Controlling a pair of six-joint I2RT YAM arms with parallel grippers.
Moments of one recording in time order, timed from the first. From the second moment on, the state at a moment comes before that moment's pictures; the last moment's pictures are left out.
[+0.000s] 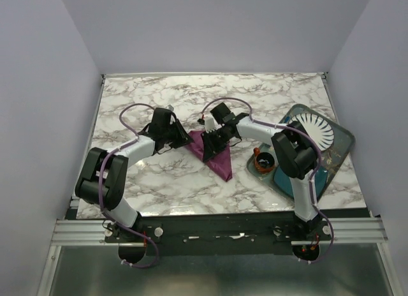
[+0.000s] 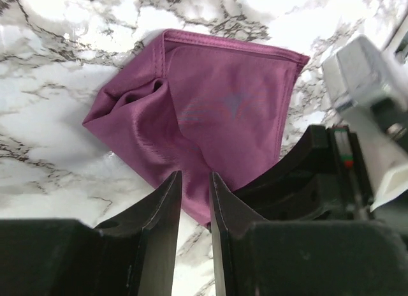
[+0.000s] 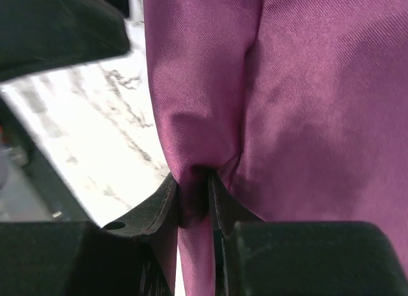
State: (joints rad) left arm -0.34 1.58 0.85 -0.02 0.28 -0.78; right arm 0.69 2.08 1.46 -0.50 -0.52 0.11
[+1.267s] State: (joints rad) left arm -0.38 1.80 0.78 0.31 0.36 -0.97; right arm 0.58 2.23 1.56 -0.59 -0.83 0.12
